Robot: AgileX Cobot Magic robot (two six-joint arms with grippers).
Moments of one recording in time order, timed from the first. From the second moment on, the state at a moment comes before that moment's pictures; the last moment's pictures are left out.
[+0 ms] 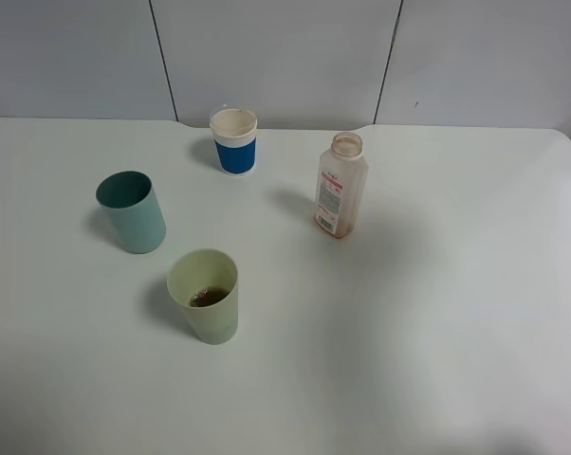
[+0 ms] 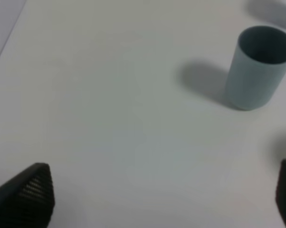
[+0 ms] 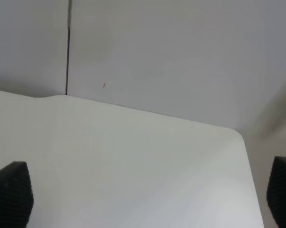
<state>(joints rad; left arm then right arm) 0.03 0.00 -0.51 0.03 1.05 -0.02 0.18 0.68 -0.71 -0.45 0.46 0.20</state>
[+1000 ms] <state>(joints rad) 0.03 0.00 -0.51 0.03 1.05 -0.02 0.18 0.00 -0.51 -0.26 0.83 0.22</state>
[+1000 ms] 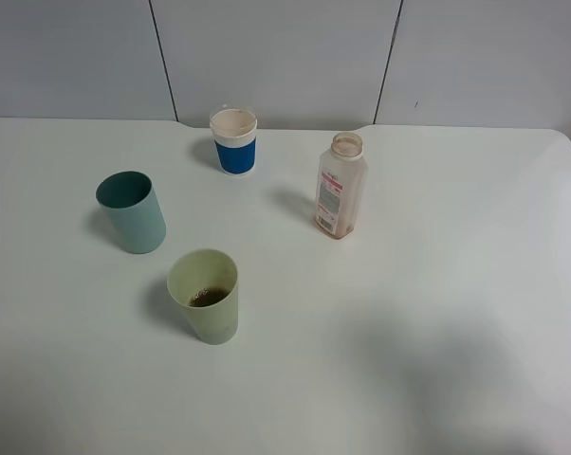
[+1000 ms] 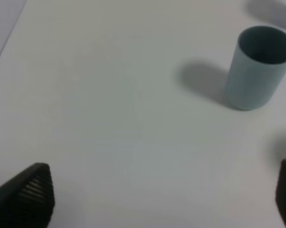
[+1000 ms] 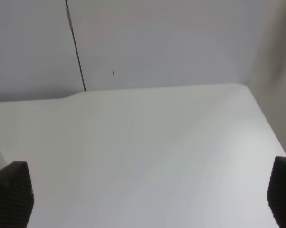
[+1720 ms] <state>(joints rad) 0.03 0.00 -0.51 0.03 1.05 -0.02 0.18 0.00 -0.52 -0.16 0.95 0.14</state>
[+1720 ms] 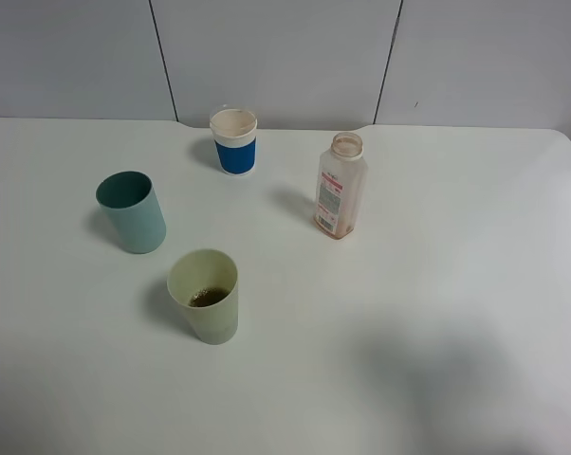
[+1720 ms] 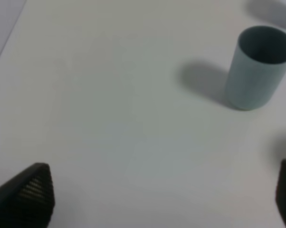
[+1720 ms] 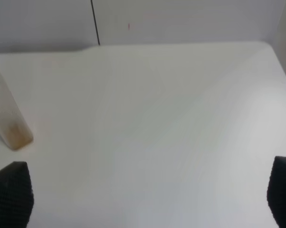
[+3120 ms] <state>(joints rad) 0.03 0.00 -0.51 0.03 1.05 -0.02 0.18 0.00 -0.50 -0.14 1.07 0.13</state>
